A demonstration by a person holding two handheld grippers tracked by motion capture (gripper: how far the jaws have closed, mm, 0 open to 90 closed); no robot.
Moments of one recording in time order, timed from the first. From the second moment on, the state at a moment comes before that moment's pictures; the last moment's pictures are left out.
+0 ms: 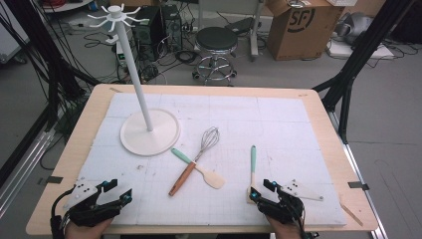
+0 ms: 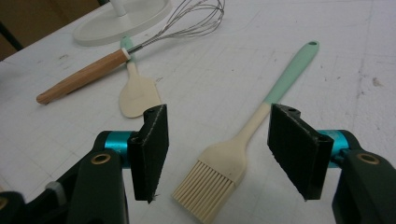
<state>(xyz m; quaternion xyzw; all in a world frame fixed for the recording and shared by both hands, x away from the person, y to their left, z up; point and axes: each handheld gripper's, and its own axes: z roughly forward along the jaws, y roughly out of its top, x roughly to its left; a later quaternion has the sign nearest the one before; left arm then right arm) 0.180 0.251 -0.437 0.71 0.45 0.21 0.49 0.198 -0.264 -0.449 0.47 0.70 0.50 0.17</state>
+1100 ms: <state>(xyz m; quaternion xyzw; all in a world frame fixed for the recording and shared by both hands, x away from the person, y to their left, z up) 0.176 0.256 -0.438 0.71 0.46 0.21 0.49 0.246 -0.152 -0.436 0.40 0.75 0.51 -0.14</state>
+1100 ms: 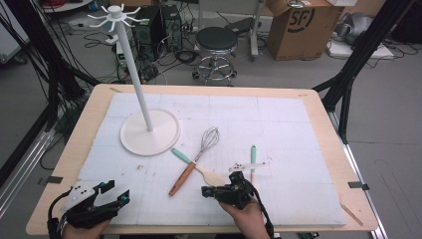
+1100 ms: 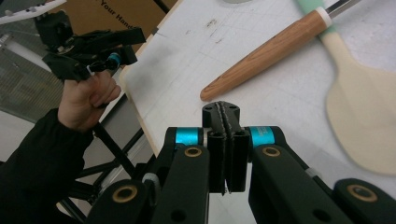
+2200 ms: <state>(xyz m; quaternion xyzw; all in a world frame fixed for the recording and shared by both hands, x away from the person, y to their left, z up) 0.171 0.260 -0.439 0.70 0.47 0.21 0.50 0.286 -0.049 -0.463 0.40 0.81 0.40 -0.19</state>
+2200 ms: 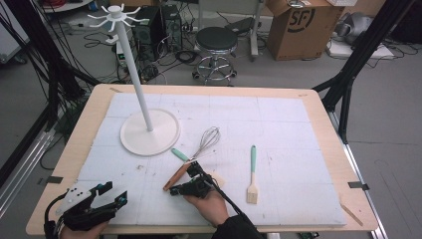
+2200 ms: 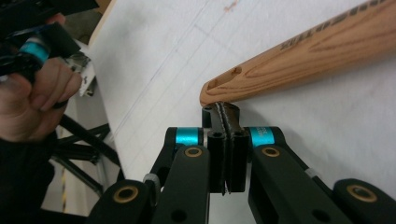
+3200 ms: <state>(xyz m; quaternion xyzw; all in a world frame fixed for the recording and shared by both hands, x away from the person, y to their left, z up) 0.165 0.264 -0.440 0.70 0.47 0.21 0.49 0.329 -0.021 -0.460 0.42 0.80 0.41 -0.12</state>
